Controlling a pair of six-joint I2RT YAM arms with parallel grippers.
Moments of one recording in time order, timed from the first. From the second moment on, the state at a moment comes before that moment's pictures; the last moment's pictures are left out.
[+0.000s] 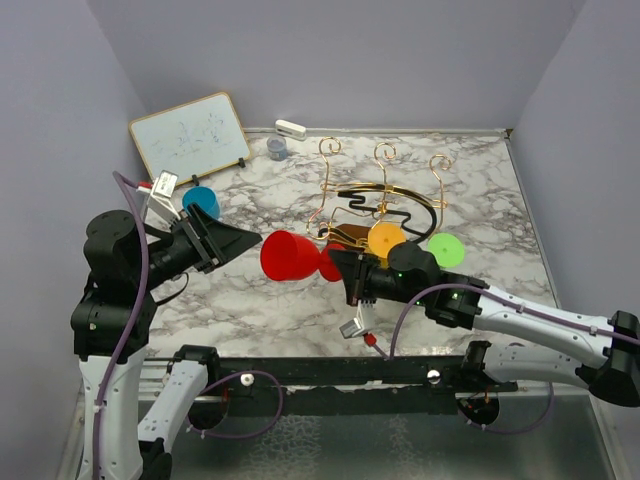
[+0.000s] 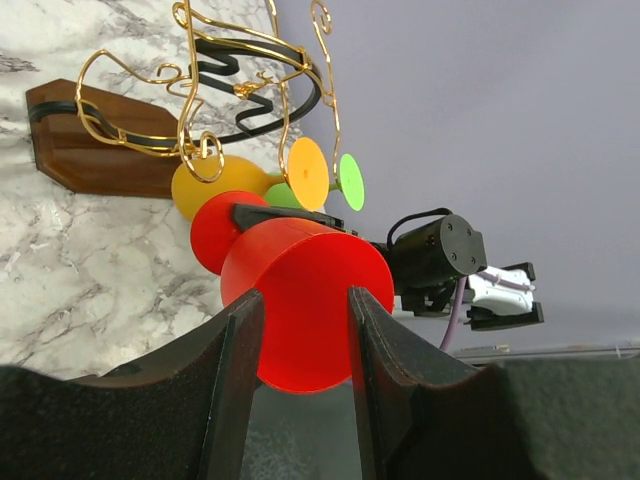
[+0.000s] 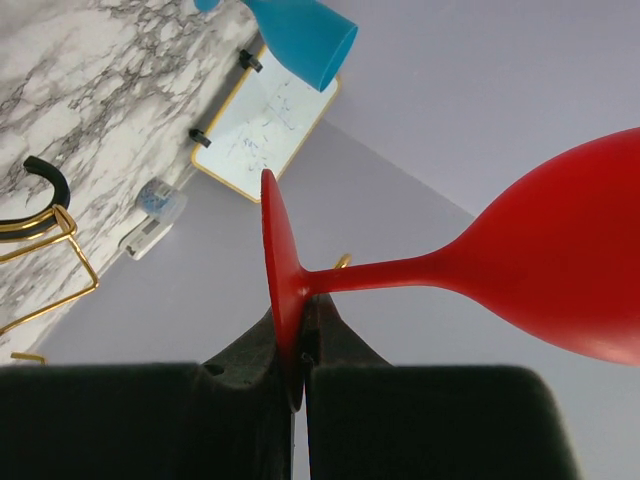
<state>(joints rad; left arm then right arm) -0.09 0.70 1.28 -0.82 0.74 -0.88 1.08 1.02 0.78 -0.10 -0.10 -2.09</state>
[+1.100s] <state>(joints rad) -0.10 0.63 1.21 -1.04 0.66 -0.68 1.18 1.14 0.82 0.00 -0.05 -2.08</state>
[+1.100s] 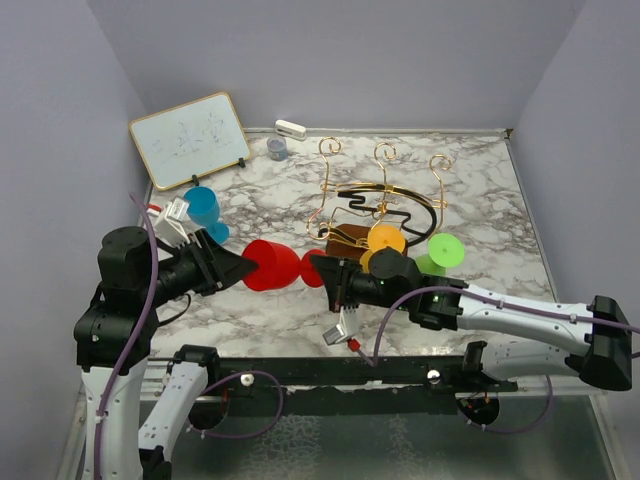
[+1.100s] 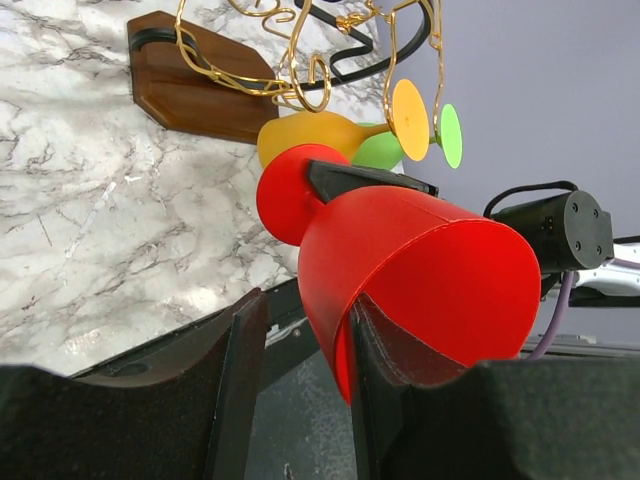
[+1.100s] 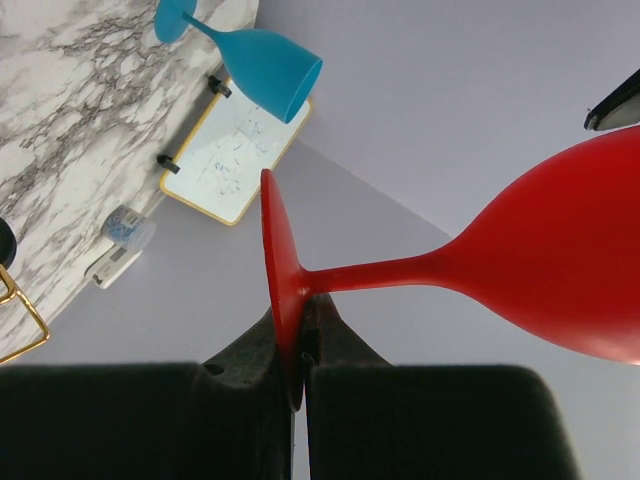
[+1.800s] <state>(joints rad) -0.11 0.66 1.53 -1.13 0.52 -0.67 1.23 1.09 0.83 0.16 -0.04 -2.03</state>
